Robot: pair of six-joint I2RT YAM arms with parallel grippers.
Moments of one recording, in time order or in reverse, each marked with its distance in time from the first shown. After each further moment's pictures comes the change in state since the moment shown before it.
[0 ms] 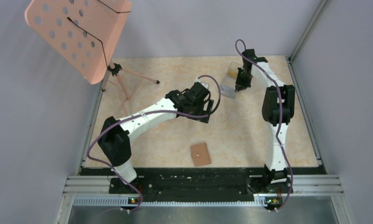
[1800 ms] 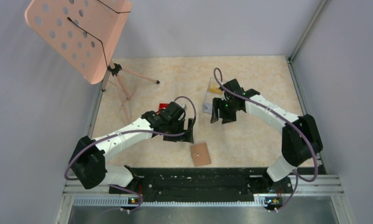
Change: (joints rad) left arm 0.080 -0.351 -0.512 0.099 0.253 -0.157; right arm 0.371 -0.641 -0.788 0.189 -0.135 0.065
